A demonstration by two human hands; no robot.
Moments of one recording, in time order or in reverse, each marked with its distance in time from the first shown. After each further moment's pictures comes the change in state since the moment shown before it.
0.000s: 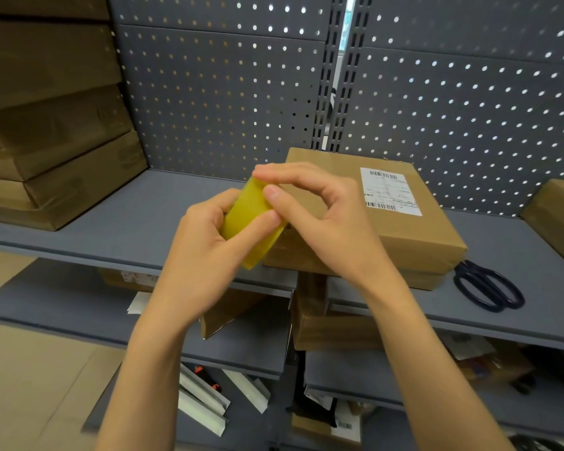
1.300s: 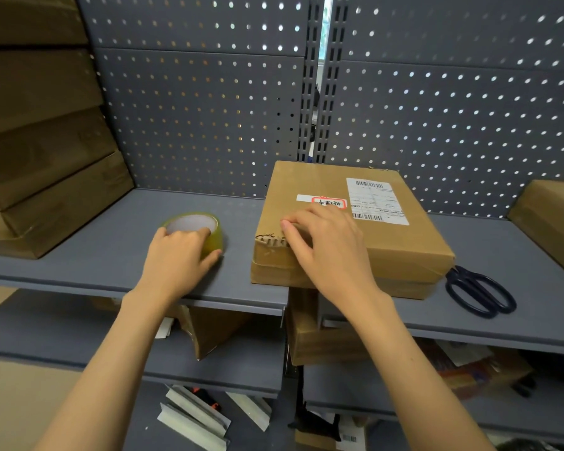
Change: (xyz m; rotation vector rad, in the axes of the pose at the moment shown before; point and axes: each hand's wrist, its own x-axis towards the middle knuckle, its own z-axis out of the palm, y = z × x) left_hand 0.052 -0.110 -0.030 1.235 -0.103 0.009; right_hand -0.013 0.049 -0.007 -0.893 0.122 0.095
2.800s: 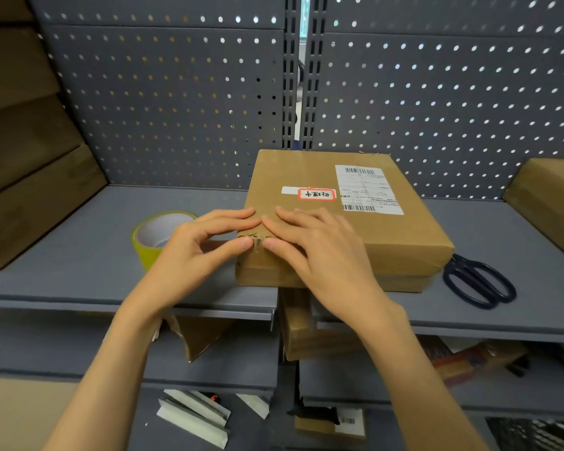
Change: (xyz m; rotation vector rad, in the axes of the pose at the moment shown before) left_hand 0.005 0.033 -0.012 -1.113 -0.165 0.205; right_hand -0.003 0.012 -0.003 -0.056 -0.238 -0.027
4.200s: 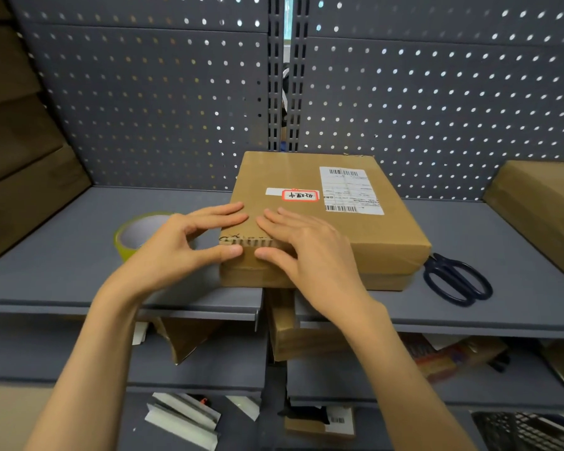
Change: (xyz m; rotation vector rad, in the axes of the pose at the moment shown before) left_hand 0.012 0.010 -0.007 0.080 -0.126 -0.053; right_hand -0.004 0.000 -0.016 0.066 -0.122 0.050
